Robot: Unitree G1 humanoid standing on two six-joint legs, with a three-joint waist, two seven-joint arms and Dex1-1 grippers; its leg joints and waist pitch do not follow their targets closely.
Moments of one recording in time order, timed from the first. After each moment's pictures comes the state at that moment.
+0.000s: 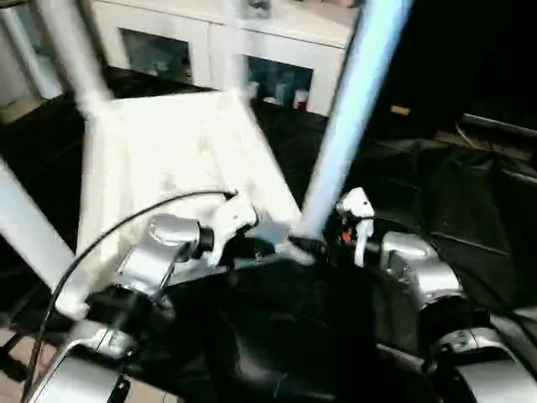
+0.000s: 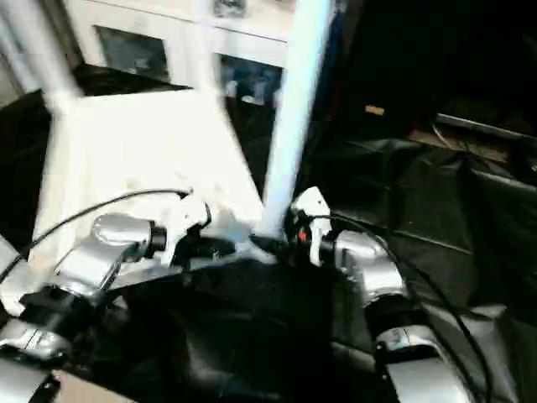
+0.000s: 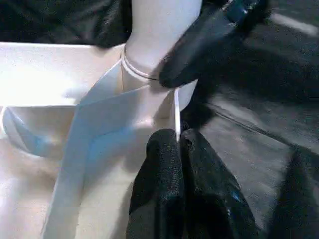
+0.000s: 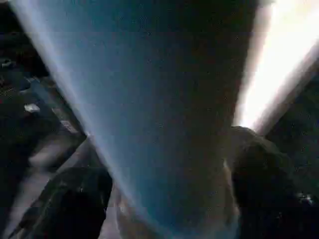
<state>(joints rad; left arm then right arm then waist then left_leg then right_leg) -0.55 0.36 -0.28 0.44 -0.01 0.24 -1.19 -0.56 -0.26 0.09 0.75 0.15 0.06 1.12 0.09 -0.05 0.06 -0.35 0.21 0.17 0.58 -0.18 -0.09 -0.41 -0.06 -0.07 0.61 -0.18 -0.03</state>
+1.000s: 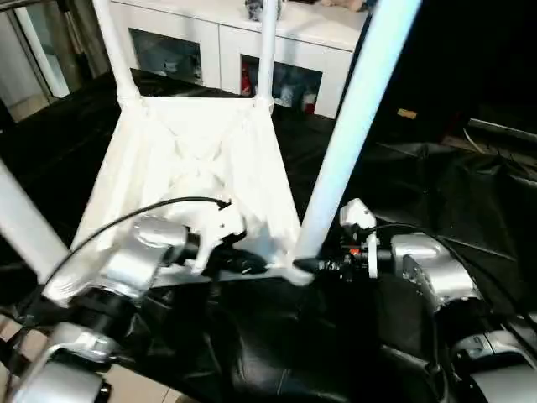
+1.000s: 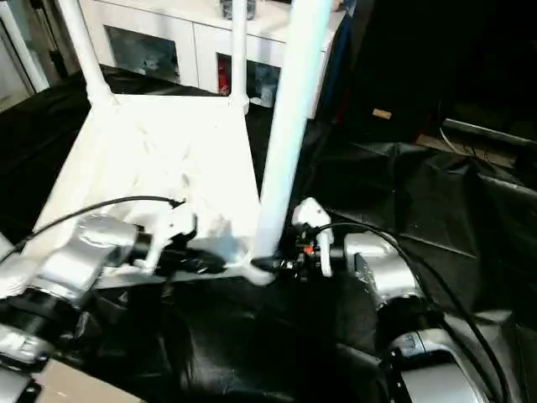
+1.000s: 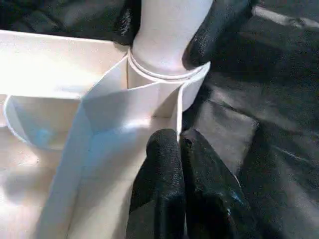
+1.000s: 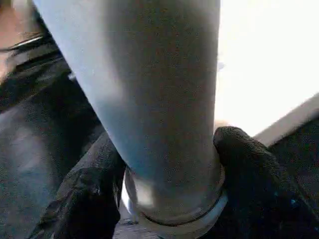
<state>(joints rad) -0.56 0.36 -0.28 0.46 -0.02 0.25 -1.19 -0.52 -0.28 0.10 0.68 0.16 0.12 1.16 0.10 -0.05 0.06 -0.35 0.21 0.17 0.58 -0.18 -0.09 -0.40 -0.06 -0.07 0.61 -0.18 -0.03</state>
